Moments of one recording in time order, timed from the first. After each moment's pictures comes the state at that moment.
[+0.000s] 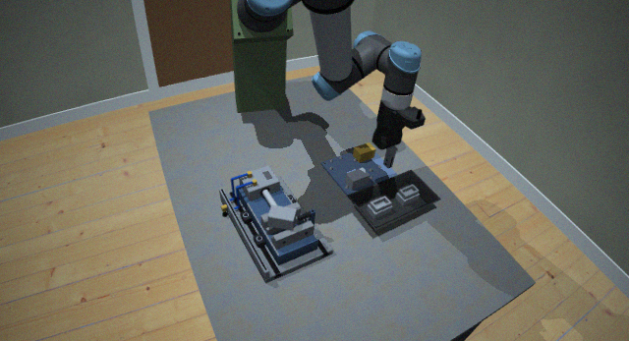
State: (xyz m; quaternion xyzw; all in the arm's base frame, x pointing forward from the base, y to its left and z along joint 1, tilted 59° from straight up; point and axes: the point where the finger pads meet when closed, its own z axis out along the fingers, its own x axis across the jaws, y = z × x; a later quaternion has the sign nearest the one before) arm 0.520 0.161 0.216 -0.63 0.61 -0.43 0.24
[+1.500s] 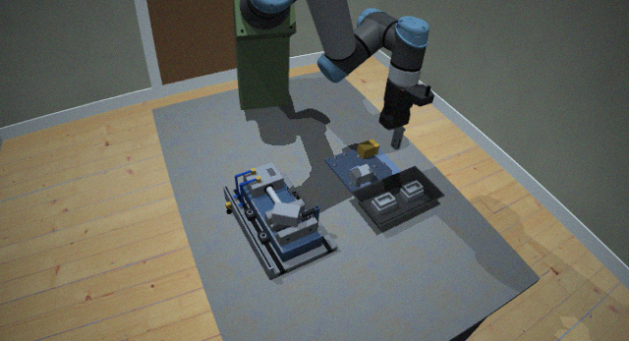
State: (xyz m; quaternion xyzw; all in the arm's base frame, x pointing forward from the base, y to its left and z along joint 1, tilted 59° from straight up) arm 0.476 0.173 0.244 -0.63 0.60 -0.43 0.24
